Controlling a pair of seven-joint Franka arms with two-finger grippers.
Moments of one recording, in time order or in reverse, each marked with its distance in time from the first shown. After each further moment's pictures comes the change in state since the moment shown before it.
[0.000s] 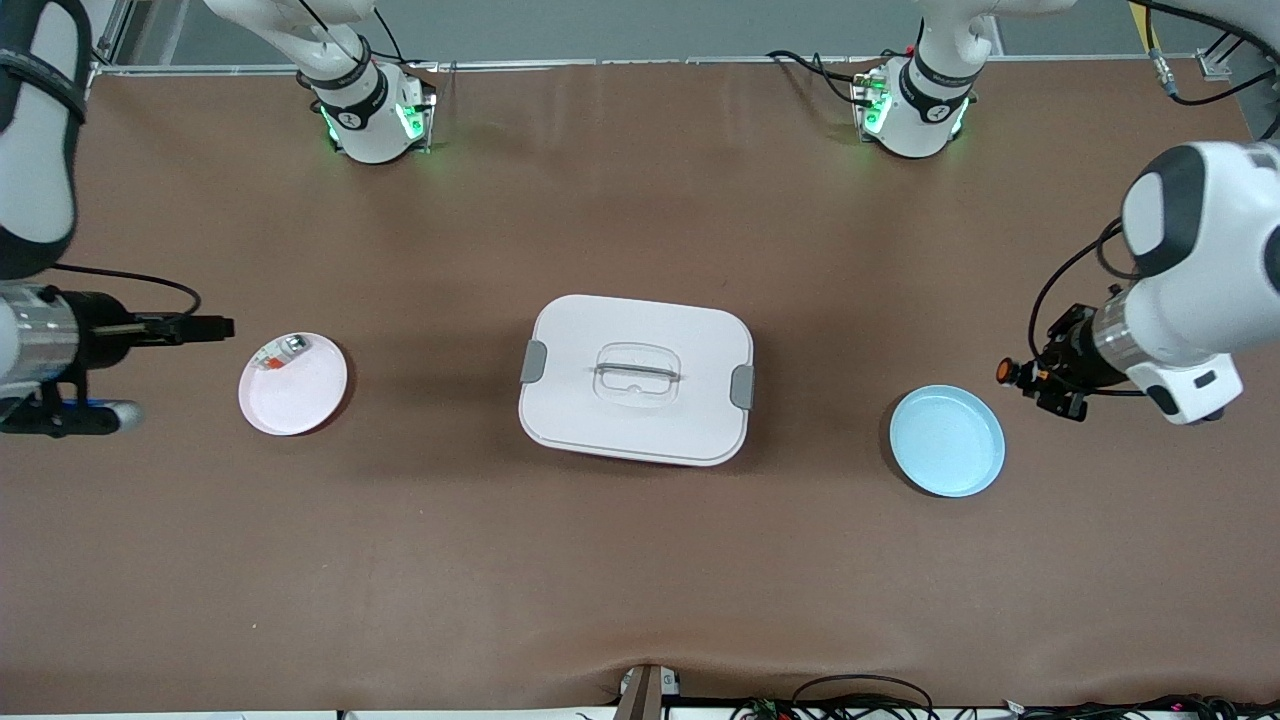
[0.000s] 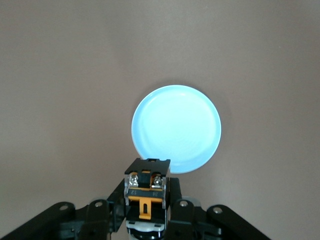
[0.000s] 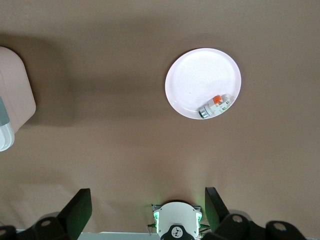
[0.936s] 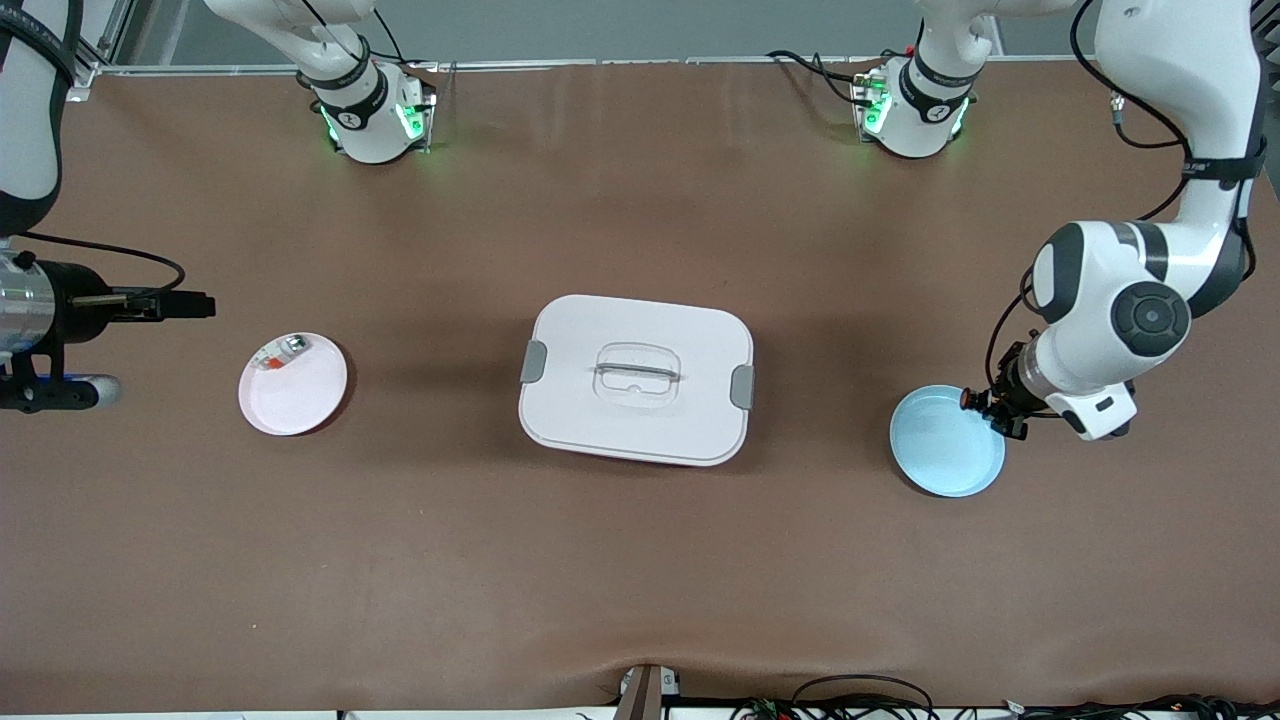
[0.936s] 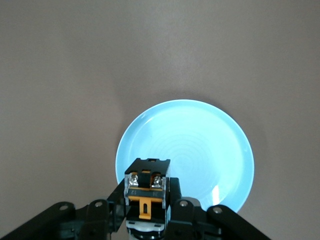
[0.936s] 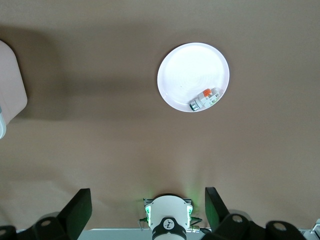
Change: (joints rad) left arm 0.011 0.116 0.002 -0.210 0.067 0.338 -0.051; right arm 0.017 -0.036 0.016 0.000 -0.060 -0.032 0.001
